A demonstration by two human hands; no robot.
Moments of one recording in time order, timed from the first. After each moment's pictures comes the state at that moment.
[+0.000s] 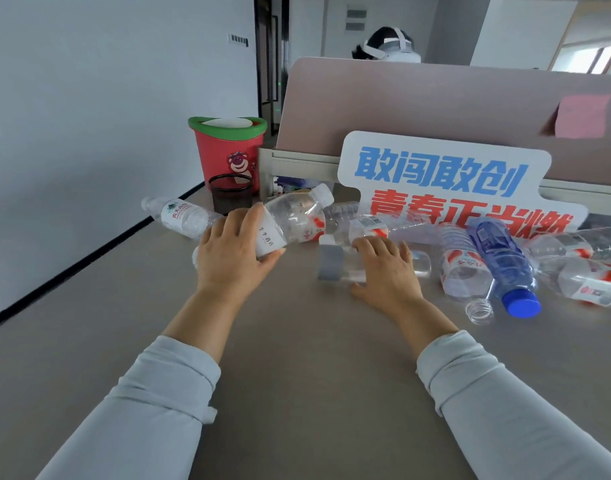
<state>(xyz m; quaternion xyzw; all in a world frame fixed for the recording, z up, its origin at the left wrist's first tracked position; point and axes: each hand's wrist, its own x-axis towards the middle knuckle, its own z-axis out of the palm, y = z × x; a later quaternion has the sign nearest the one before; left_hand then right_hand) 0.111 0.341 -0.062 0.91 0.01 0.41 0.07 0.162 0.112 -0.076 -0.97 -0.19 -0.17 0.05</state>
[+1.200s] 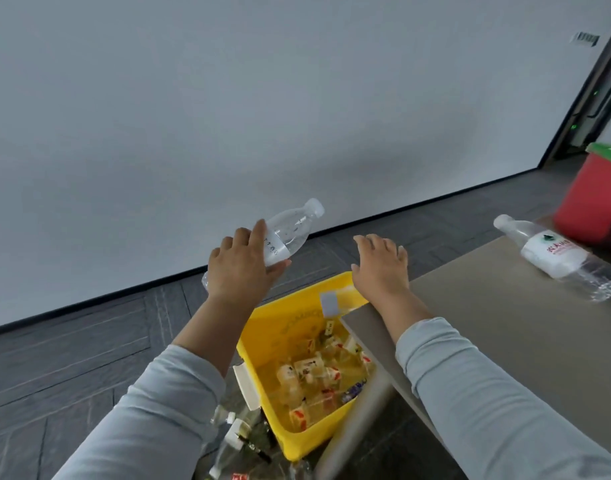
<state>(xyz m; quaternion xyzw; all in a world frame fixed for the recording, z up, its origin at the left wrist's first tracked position) -0.212 0.666 -0.069 0.85 0.47 0.24 -0.01 -0.008 0.591 -0.095 -0.85 -0.50 -0.10 0.11</state>
